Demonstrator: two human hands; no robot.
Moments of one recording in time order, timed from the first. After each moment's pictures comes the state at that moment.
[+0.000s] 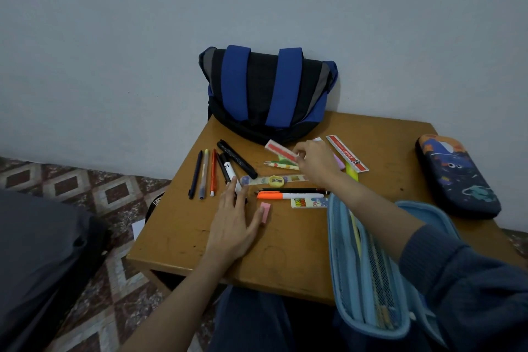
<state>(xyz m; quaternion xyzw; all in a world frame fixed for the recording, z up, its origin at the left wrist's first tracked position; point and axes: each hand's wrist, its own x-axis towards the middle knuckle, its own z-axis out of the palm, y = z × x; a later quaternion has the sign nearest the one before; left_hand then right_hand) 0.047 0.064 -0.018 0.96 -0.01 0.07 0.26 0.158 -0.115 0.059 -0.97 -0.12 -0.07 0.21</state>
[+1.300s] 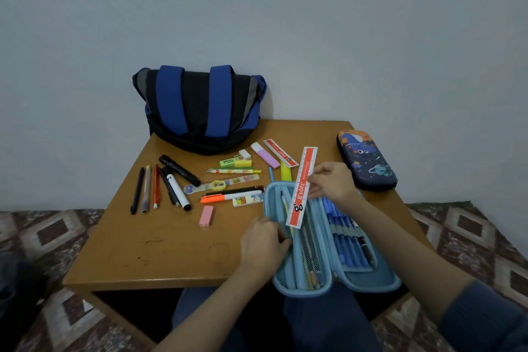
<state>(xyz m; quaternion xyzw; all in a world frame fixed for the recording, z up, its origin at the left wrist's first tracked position) -0.008 -0.079 0.024 0.96 -0.12 -0.01 0.25 0.041 -0.232 0.091 -0.80 0.14 -0.03 0.59</state>
